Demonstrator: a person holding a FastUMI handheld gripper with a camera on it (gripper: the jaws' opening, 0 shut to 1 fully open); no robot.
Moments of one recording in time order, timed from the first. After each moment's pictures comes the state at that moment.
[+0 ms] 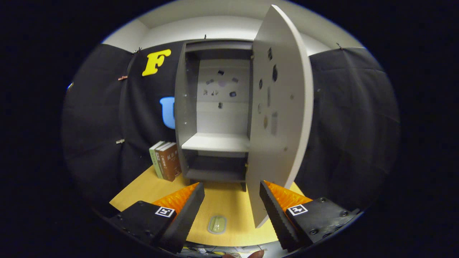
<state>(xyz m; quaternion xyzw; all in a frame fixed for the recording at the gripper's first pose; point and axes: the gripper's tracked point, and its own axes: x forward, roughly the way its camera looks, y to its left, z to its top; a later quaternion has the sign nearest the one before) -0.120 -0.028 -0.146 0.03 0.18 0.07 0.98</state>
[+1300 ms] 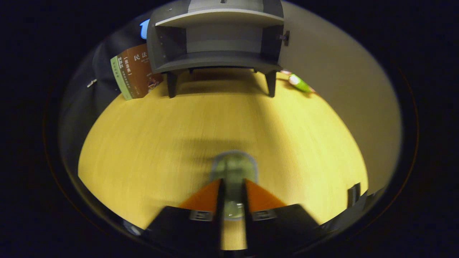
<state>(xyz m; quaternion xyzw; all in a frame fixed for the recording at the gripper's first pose) -0.071 0.025 -0.516 0.00 0.46 0.03 0.89</state>
